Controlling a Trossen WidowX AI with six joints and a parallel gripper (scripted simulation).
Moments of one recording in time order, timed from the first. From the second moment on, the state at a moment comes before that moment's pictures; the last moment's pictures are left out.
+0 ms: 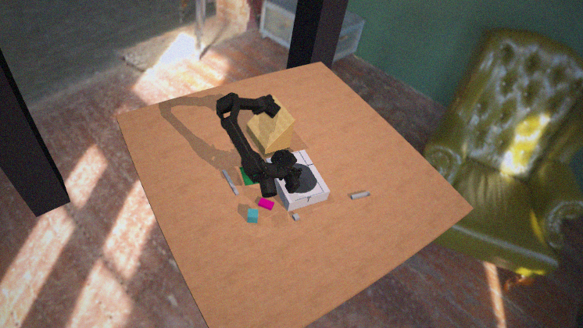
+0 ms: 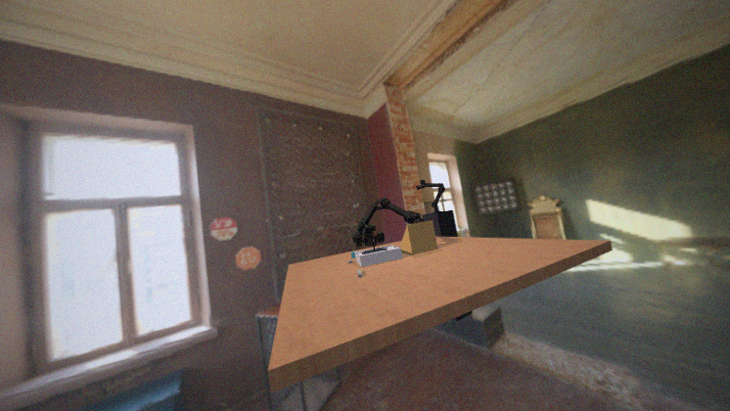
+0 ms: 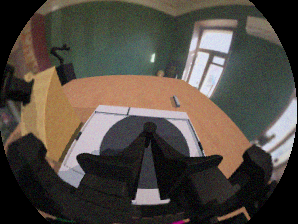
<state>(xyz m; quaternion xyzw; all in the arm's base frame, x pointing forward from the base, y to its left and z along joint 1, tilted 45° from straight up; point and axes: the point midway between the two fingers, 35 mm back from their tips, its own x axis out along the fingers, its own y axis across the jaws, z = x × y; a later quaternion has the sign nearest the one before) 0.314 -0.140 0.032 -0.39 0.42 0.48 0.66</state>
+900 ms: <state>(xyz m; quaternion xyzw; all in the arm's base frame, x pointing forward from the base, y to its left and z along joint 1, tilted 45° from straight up) 0.313 -0.141 0.032 -0.38 0.42 0.49 0.66</state>
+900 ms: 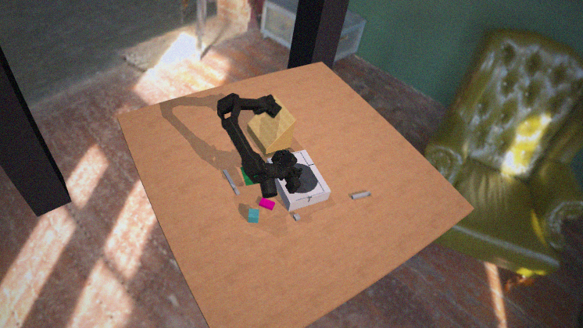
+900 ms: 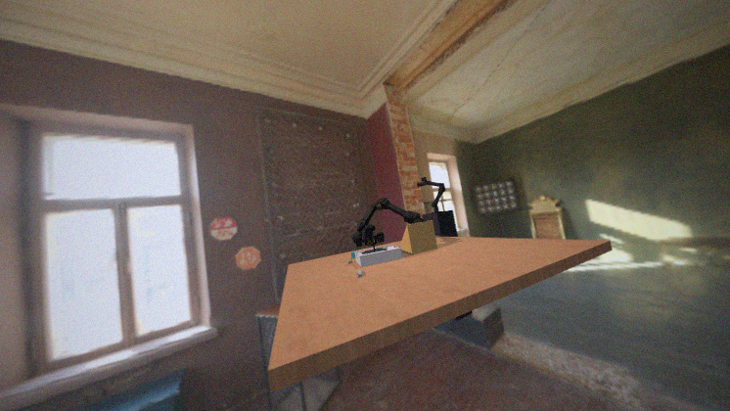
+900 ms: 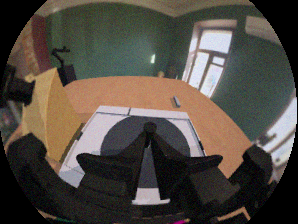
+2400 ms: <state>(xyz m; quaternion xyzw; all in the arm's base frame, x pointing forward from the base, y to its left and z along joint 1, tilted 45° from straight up) 0.309 -0.142 0.032 -0.39 0.43 0.48 0.66</state>
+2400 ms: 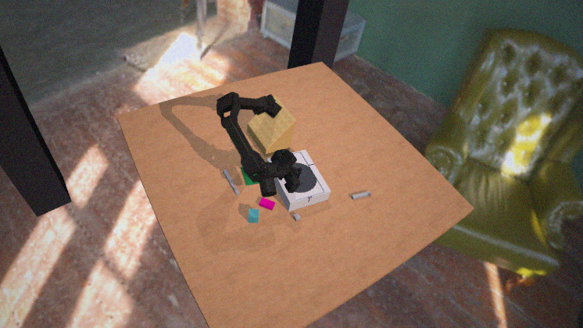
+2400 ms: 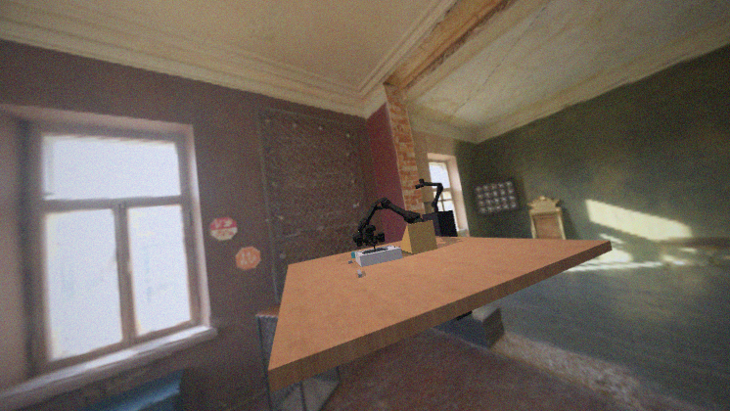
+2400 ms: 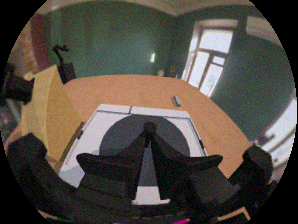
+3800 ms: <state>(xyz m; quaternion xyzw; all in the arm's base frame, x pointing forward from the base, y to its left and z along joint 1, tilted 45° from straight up) 0.301 -0.142 0.034 -0.39 0.42 0.48 0.66</state>
